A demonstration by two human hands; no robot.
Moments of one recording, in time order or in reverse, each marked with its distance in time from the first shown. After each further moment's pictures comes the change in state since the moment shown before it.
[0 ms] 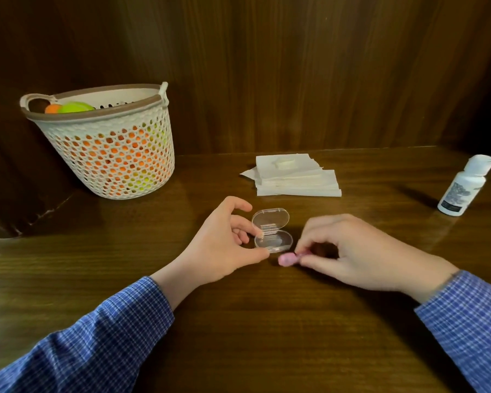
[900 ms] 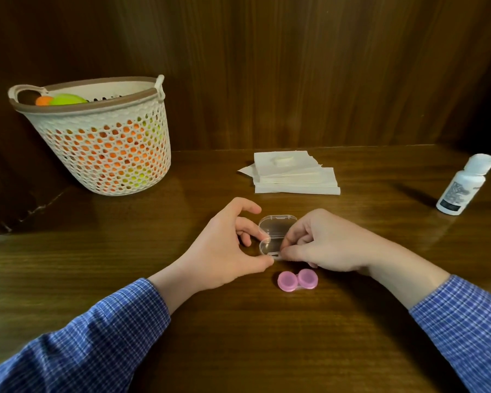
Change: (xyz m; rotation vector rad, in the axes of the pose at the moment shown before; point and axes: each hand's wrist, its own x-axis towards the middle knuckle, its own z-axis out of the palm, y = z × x) left_hand -0.003 0.000 0.007 0.035 -0.047 0.092; right_hand 0.035 -0.012 0.011 0.363 -0.142 0.387
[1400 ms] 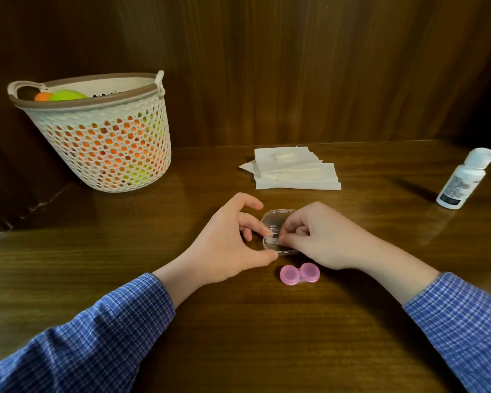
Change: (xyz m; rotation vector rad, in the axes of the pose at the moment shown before) left_hand 0.000 0.001 0.001 -0.022 -0.011 -0.014; right_hand 0.008 0.002 0.011 -0.185 0.141 -0.070
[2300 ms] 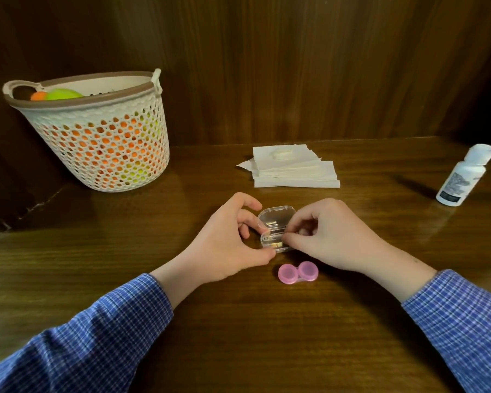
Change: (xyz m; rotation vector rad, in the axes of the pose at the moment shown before) left_hand 0.000 -0.002 0.001 0.002 0.006 0.001; right_hand -0.007 0.015 0.002 0.036 0.197 -0.033
